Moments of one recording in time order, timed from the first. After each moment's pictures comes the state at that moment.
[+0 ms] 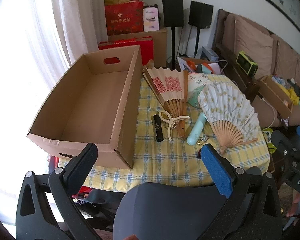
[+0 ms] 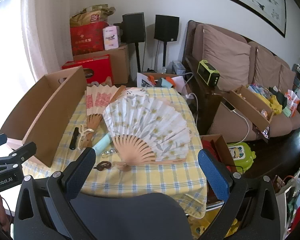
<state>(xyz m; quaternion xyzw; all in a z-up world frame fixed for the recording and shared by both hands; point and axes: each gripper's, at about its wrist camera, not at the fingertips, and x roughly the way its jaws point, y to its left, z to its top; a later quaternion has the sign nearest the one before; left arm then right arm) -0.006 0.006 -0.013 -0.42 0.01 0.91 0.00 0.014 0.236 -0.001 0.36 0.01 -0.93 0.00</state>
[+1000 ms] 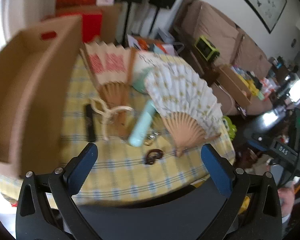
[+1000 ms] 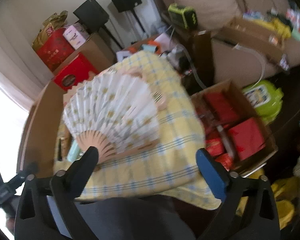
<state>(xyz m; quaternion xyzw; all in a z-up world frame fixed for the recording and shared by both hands) -0.069 0.050 -0.071 -0.49 -0.07 0.85 0.19 -0.031 0.371 -0.084 0.45 -0.23 -0.86 0.04</state>
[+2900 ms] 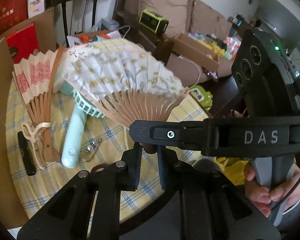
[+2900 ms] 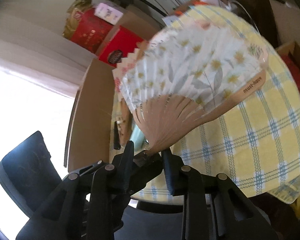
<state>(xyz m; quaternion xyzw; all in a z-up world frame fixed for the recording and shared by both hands) -0.049 0.113 -0.086 -0.47 0.04 0.81 0.35 -0.071 0.285 -0.108 0.48 -0.33 -0.79 0.21</state>
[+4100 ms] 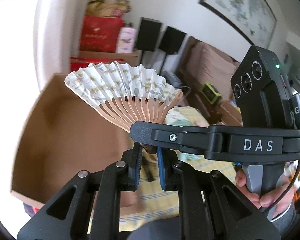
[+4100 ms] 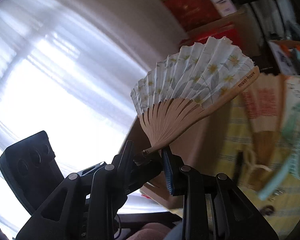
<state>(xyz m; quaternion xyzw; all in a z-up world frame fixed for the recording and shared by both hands) -0.071 -0.107 0.030 -0.37 -0.09 0.91 0.17 -0.114 0.042 0.008 0.45 -0.17 -0.75 0.44</state>
